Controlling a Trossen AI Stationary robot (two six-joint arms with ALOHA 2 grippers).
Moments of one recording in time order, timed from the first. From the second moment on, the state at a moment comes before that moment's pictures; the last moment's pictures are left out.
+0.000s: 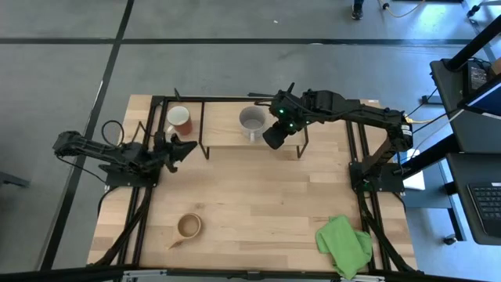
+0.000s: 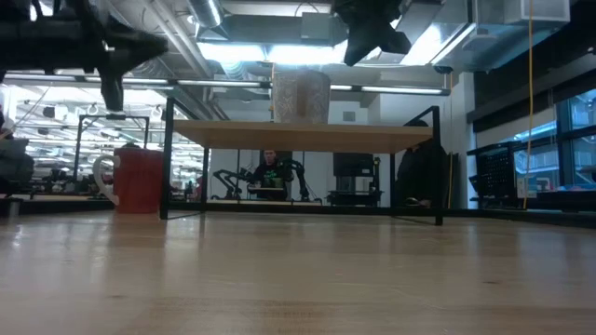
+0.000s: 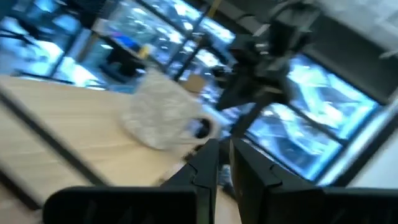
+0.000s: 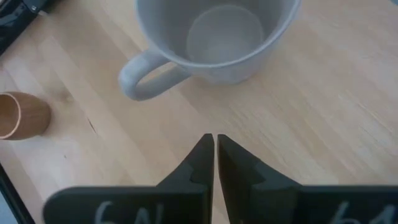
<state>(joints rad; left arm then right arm) -0.19 0.28 0.01 0.54 -0.53 -0.54 -0.18 1.68 1.77 -1.14 0.03 0.57</state>
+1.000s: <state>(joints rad) -0.17 0.53 1.12 -1.10 -0.81 -0.58 -0.17 1.67 1.77 -1.14 0.15 0.57</state>
